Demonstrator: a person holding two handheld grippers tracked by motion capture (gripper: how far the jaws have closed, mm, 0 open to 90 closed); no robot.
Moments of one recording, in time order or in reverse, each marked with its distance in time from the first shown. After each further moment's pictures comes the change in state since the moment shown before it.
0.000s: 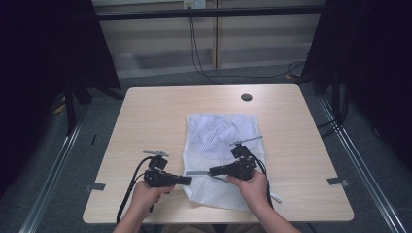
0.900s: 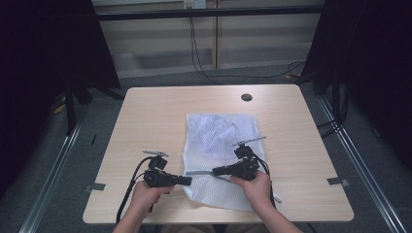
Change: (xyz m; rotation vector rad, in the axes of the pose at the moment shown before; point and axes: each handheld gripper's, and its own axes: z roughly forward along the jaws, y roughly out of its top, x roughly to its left) left arm 0.000 -0.001 0.000 0.006 -0.007 -0.008; right arm -0.004 -0.003 -0.007 -0.003 -0.002 -0.005
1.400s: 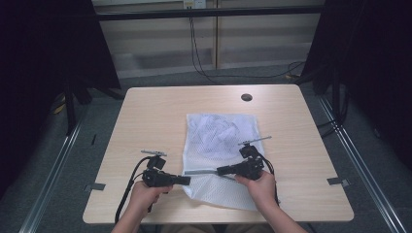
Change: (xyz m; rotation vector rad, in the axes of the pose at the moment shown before) left arm 0.002 0.000 -0.002 -0.001 -0.007 -0.005; right arm -0.008 -0.002 -0.010 -0.005 -0.006 0.017
